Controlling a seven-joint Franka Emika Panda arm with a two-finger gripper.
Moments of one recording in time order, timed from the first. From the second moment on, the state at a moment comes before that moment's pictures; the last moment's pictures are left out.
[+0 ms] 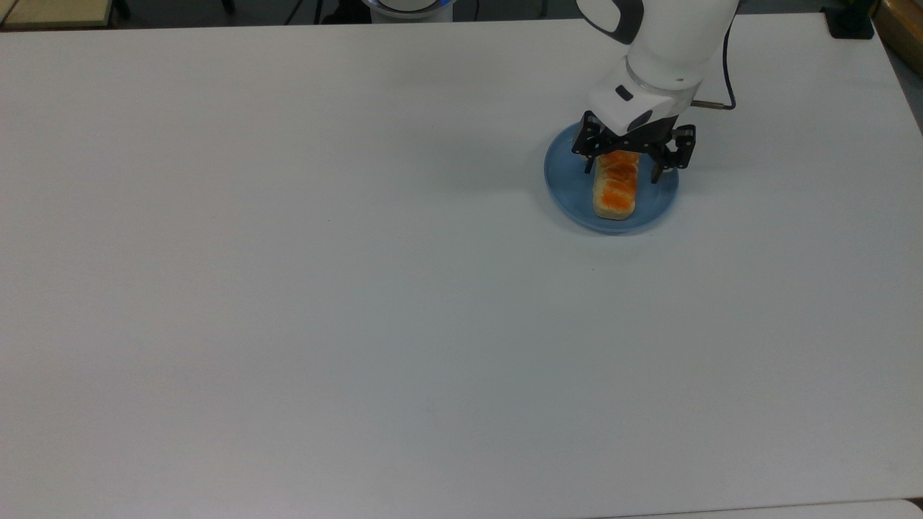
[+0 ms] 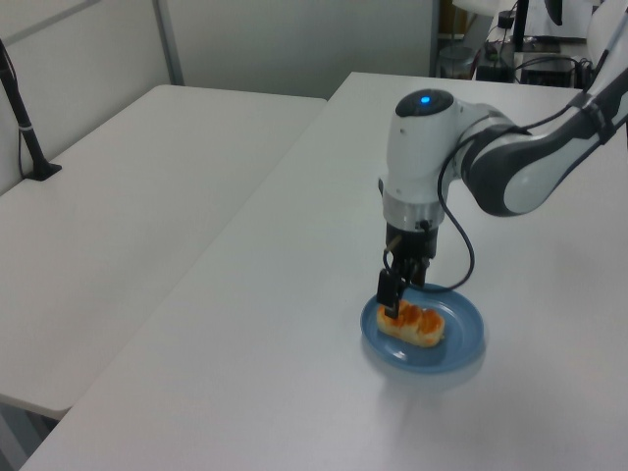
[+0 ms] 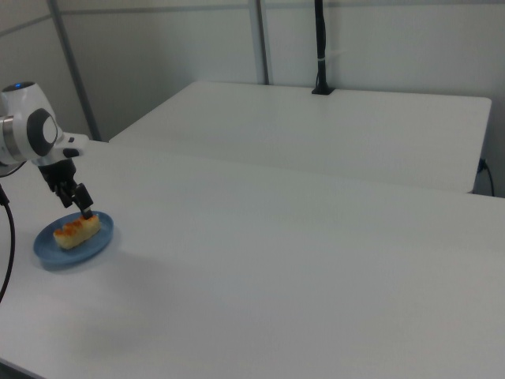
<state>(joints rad) 0.24 0.36 0.34 -1.80 -0.20 2.19 0.83</state>
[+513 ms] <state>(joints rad) 0.06 0.07 0.32 -1.76 -0.17 1.77 0.70</state>
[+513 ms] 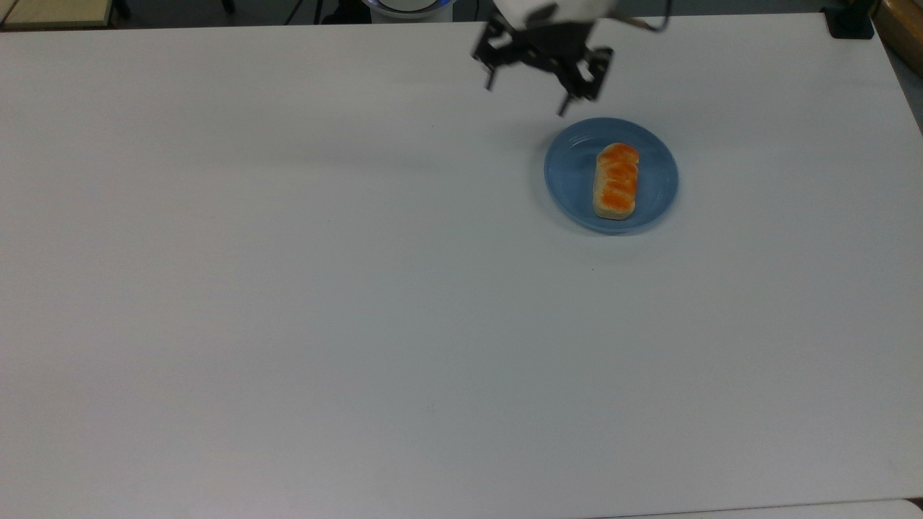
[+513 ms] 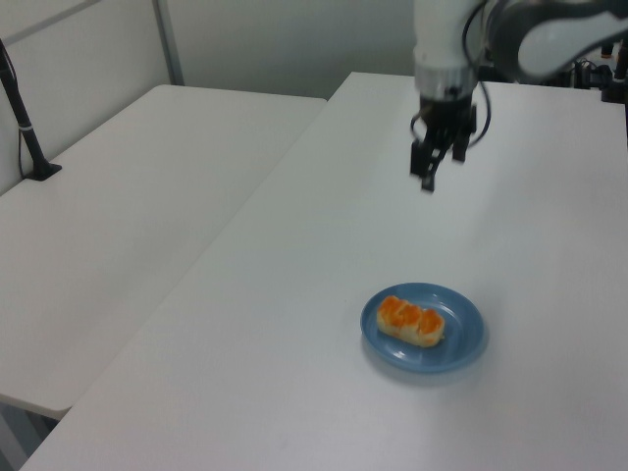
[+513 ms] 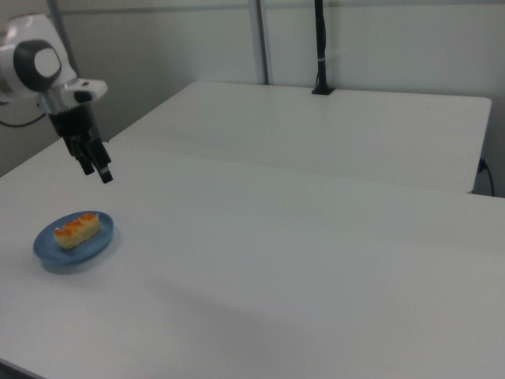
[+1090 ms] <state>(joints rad) -0.04 -0.13 -0.01 -1.70 -0.03 1.60 0.09</state>
